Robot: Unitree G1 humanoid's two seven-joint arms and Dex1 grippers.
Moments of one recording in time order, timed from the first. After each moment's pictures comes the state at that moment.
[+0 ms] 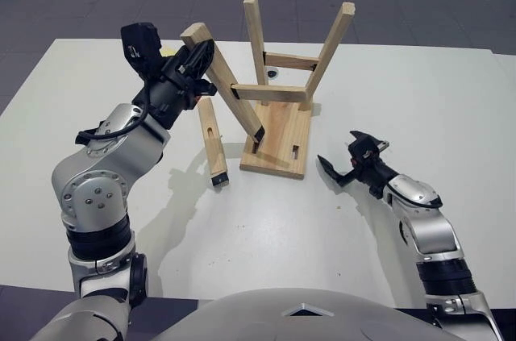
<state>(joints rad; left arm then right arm) -0.36 0.38 0.17 -0.57 -1.11 0.84 0.30 0.04 -0.43 0.08 -0.13 0.03 0.28 0.50</state>
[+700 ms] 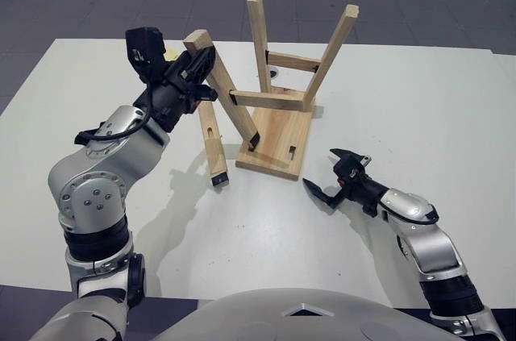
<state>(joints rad) -0.35 0.39 0.17 -0.59 -1.08 0.88 0.30 0.12 -0.48 0.15 -0.27 0.04 0.32 0.59</state>
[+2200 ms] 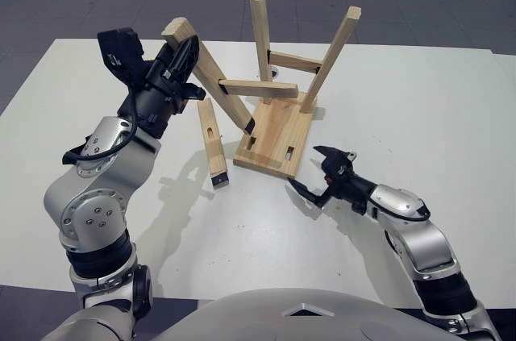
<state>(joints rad) -0.28 0.34 0.23 -0.68 -0.98 0.80 0.22 0.08 -0.46 0.24 -0.31 0.06 0.43 0.59</state>
